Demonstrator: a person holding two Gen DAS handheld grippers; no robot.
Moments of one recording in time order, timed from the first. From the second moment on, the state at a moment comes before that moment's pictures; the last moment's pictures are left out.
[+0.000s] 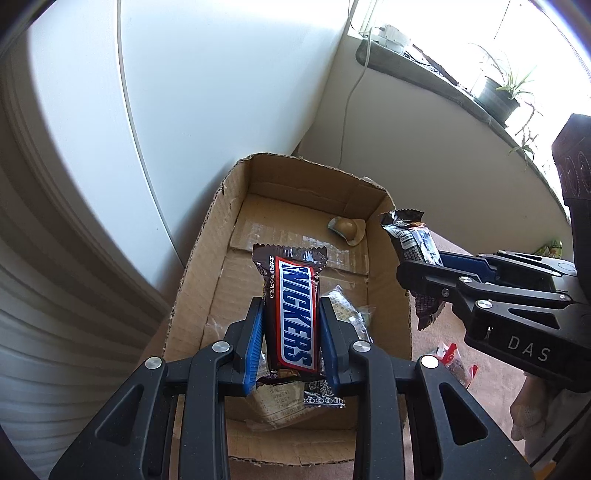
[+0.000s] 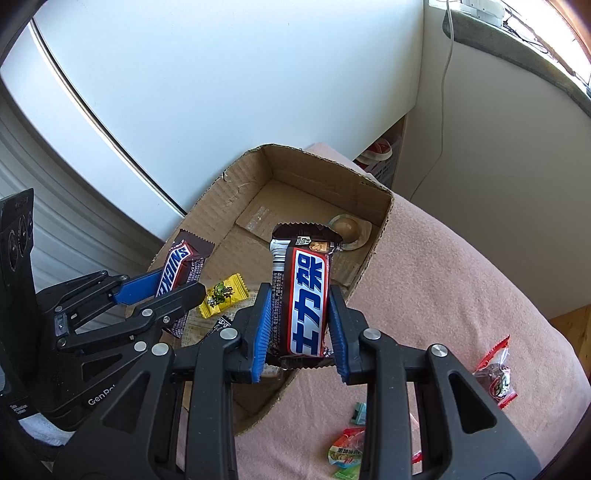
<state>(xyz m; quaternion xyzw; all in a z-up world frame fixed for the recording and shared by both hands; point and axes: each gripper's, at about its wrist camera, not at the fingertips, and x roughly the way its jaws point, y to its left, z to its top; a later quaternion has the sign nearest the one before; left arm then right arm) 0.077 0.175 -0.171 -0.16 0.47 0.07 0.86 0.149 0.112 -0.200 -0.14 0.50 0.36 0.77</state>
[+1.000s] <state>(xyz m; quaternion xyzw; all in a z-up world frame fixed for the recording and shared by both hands) 0.073 0.169 -0.163 -0.14 0.47 0.08 0.87 0.155 0.083 -0.188 -0.11 0.49 0.34 0.79</state>
